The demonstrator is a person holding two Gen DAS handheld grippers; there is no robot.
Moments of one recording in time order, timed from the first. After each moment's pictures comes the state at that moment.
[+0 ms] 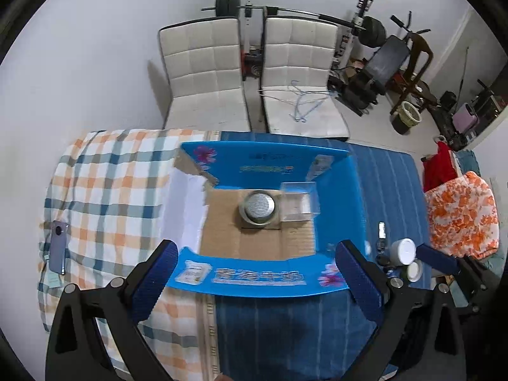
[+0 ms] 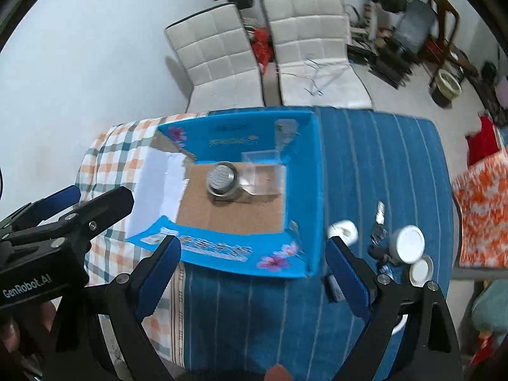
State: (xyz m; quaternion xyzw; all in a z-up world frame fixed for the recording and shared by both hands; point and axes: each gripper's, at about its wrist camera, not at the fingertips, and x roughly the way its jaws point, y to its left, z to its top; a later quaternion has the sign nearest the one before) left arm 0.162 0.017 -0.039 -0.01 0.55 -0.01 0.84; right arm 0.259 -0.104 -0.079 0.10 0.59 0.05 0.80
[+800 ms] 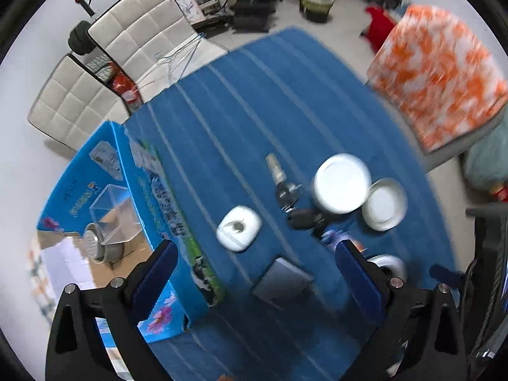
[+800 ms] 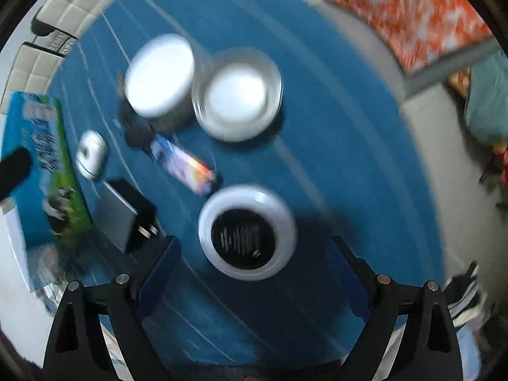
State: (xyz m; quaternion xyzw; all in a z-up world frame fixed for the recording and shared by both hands) left arm 0.158 -0.273 -0.194 0.25 0.60 -0.14 0.75; right arm 0.112 -0.333 -0.319 0.30 0.69 -0.19 0.62
